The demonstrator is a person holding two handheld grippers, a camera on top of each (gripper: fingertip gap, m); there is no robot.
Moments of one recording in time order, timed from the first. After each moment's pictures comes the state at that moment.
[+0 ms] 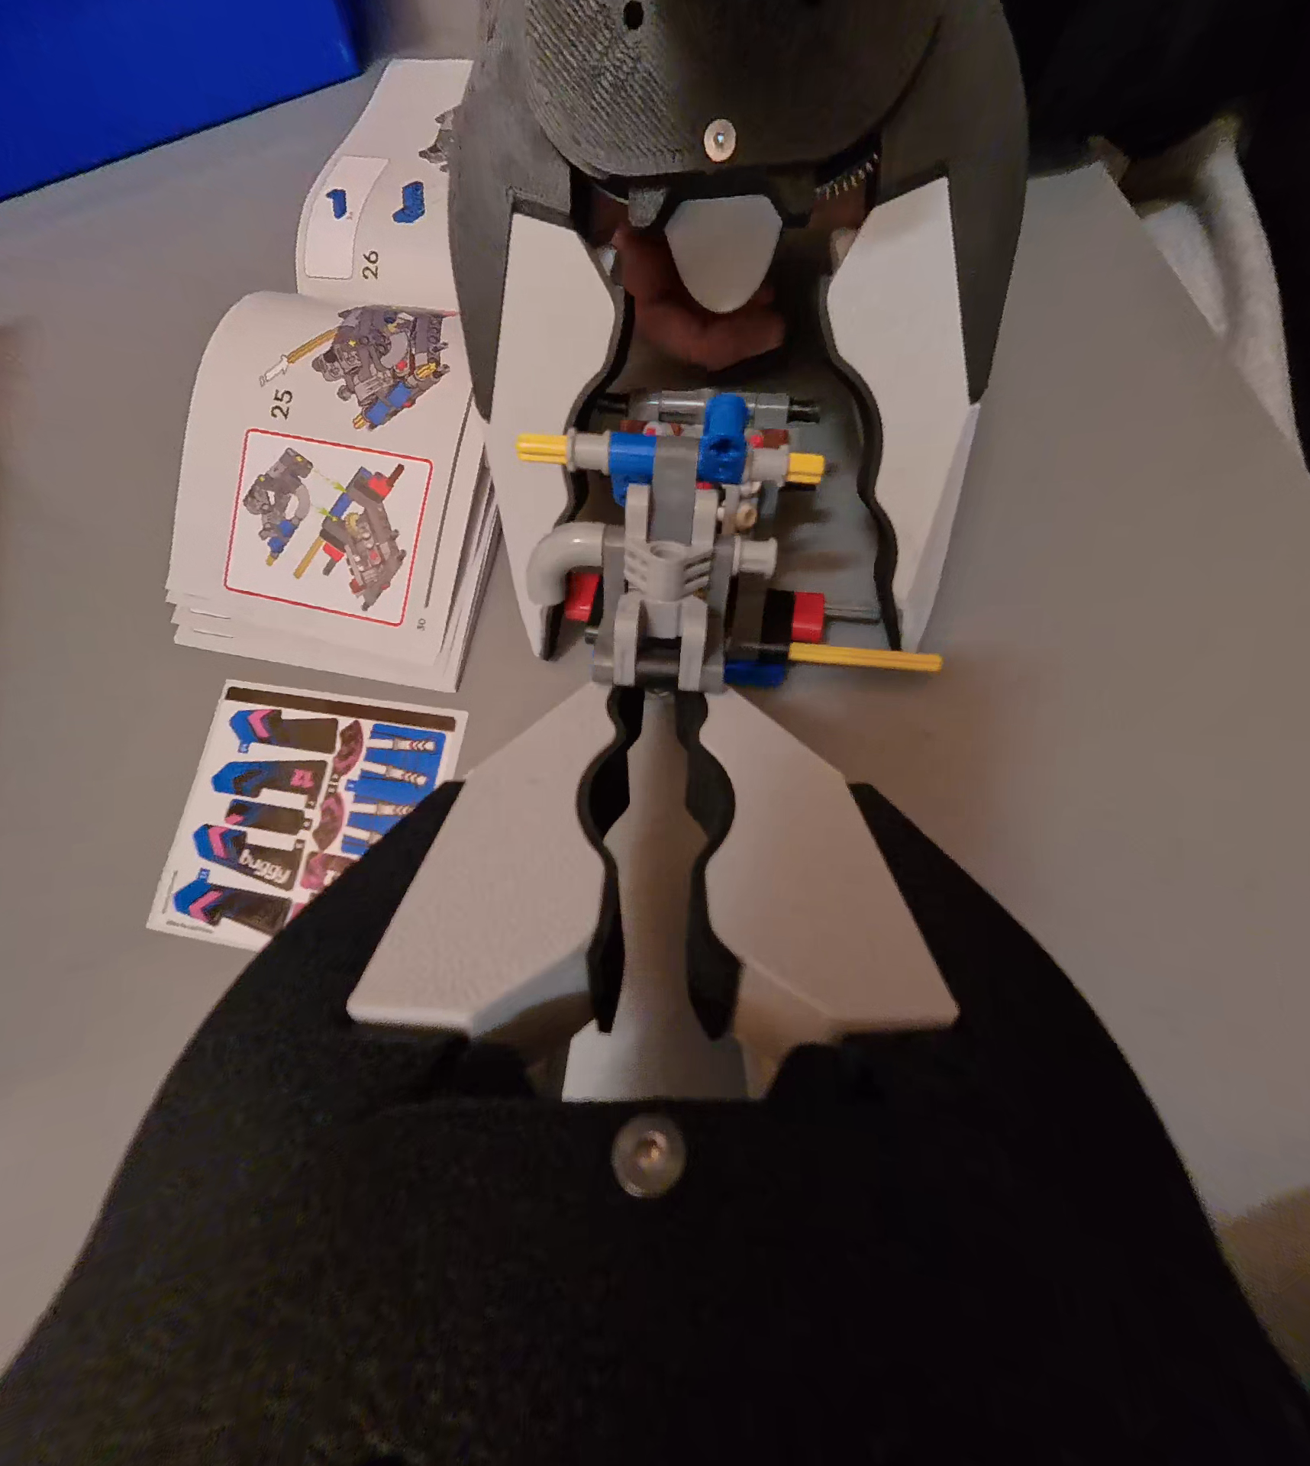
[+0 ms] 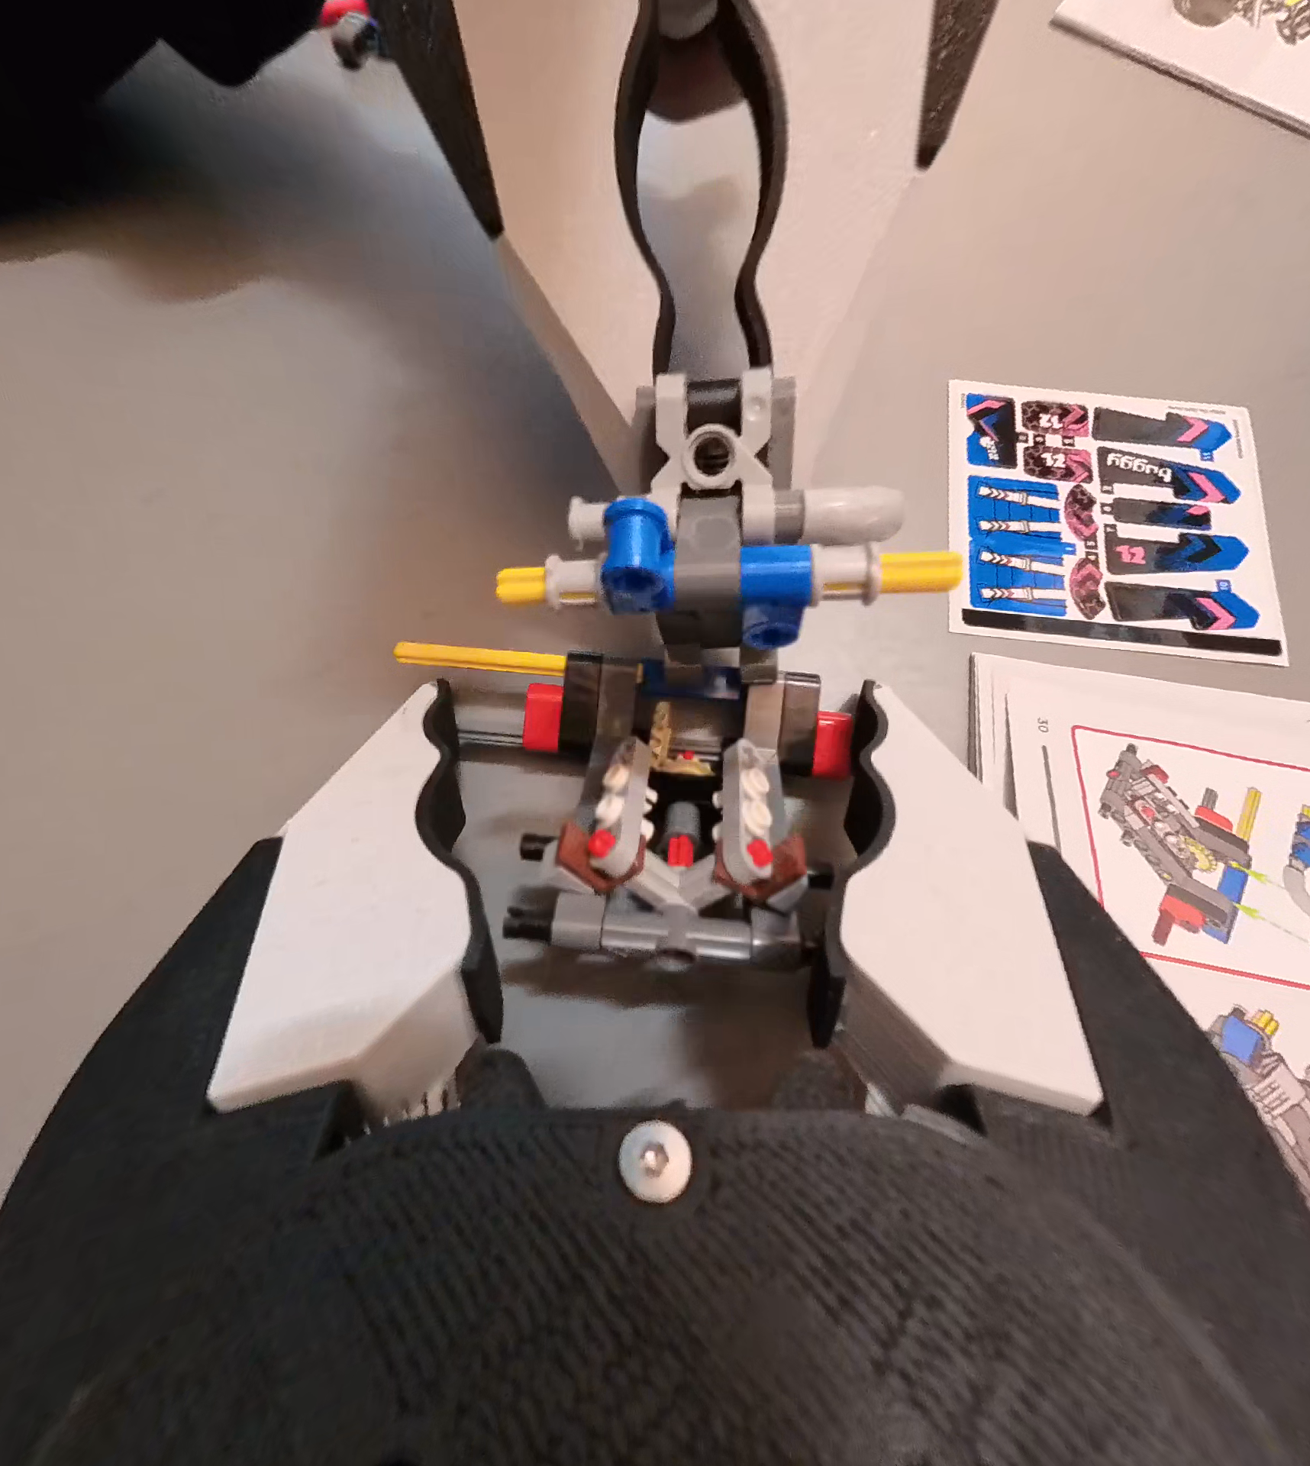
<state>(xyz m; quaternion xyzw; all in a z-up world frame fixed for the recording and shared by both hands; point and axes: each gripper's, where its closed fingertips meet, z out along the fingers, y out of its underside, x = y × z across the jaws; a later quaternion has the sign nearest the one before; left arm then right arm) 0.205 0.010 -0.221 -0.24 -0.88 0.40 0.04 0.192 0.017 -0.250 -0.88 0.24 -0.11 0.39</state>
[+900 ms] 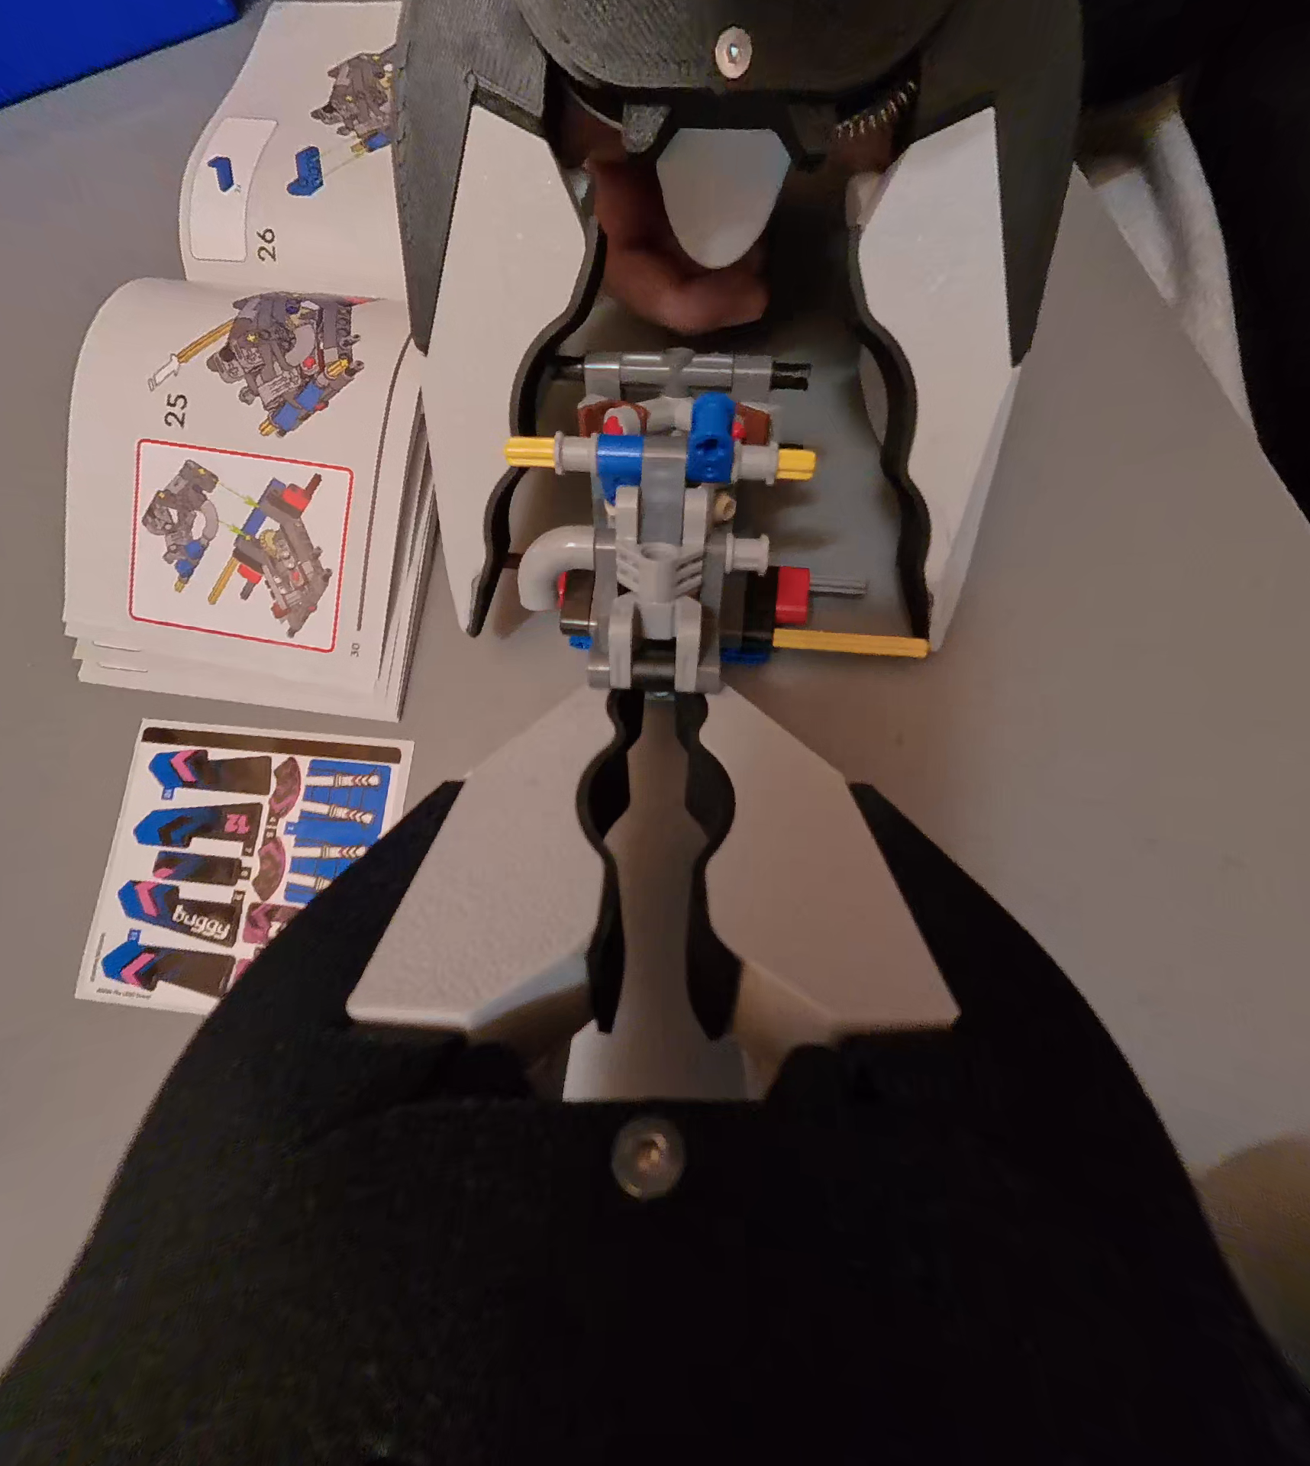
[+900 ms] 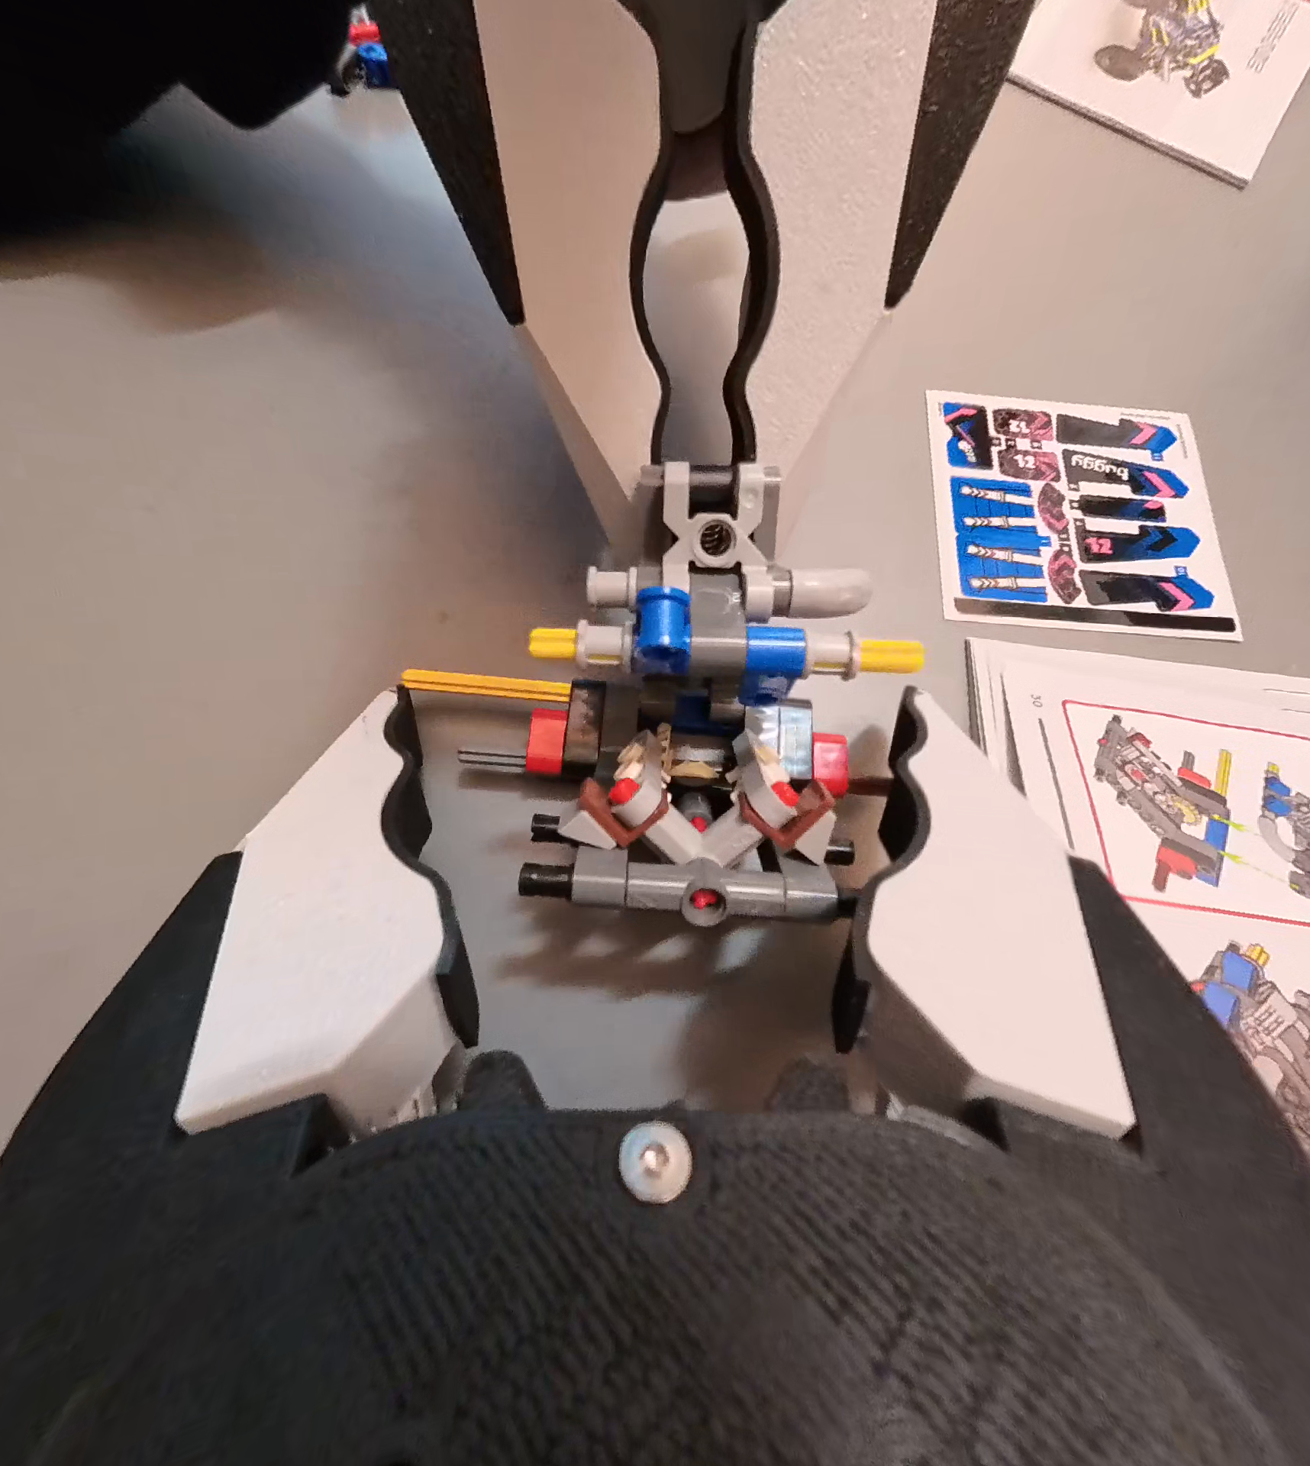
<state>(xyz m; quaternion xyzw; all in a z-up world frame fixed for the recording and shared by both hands) 0.191 0.008 -0.231 -0.26 -0.89 0.37 0.07 0.186 0.017 -0.244 -0.87 0.25 -0.14 0.40</state>
